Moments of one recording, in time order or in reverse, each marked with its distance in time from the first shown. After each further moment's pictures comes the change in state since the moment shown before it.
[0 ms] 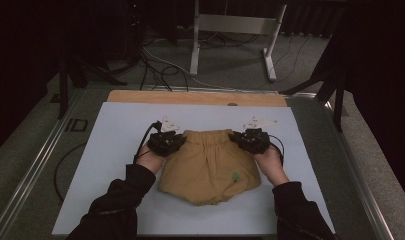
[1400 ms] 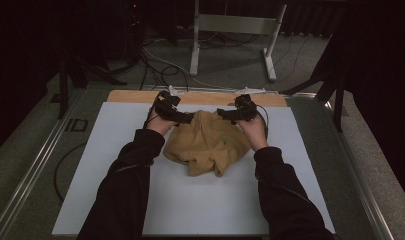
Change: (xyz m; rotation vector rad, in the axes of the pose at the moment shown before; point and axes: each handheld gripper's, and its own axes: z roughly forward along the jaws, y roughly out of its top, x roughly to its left) left arm 0.067 0.055 0.068 0.022 0.076 -0.046; right arm -0.058 0.057 0.072 -0.005 -0.100 0.188
